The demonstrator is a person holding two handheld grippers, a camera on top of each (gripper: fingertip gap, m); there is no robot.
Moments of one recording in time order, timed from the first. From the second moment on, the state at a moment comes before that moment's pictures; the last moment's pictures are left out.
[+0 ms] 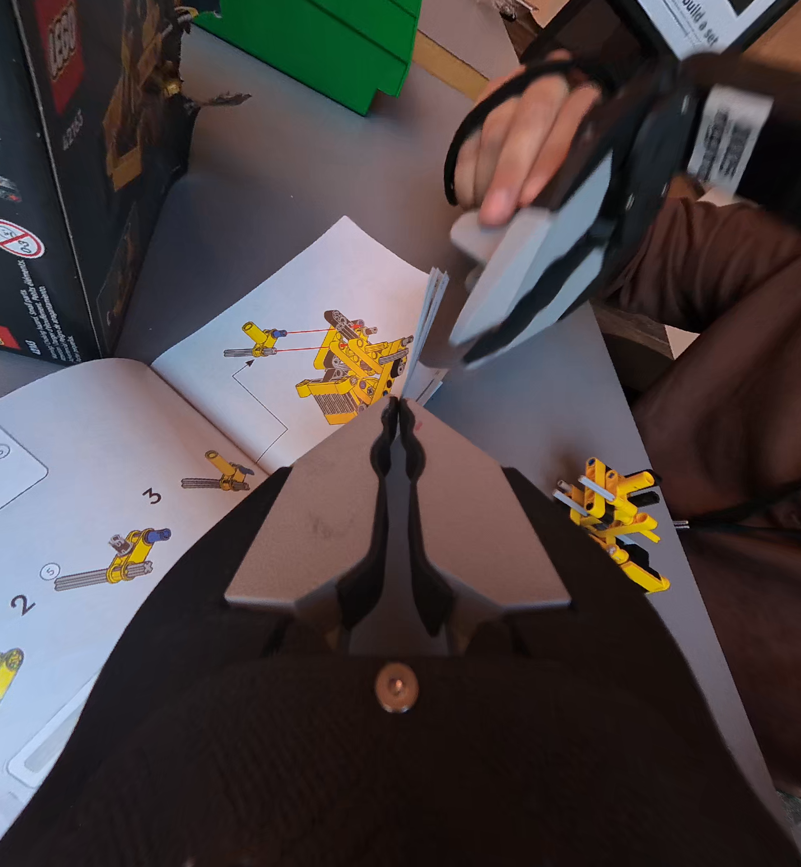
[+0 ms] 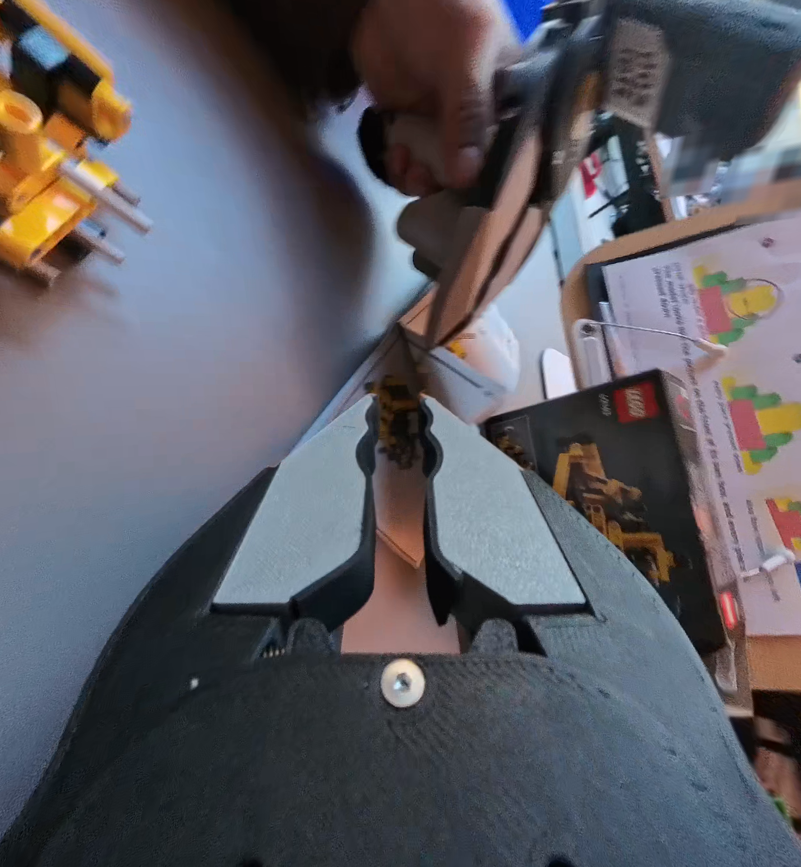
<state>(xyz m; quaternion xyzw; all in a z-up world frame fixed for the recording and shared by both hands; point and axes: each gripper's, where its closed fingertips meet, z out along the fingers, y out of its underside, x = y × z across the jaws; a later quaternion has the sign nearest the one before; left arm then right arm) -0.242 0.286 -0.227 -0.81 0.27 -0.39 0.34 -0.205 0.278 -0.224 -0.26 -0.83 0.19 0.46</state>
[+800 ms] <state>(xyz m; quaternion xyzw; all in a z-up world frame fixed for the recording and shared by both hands) -0.235 0.283 -0.237 -0.82 0.29 -0.38 0.33 -0.213 0.288 -0.205 -0.35 -0.78 0.29 0.44</state>
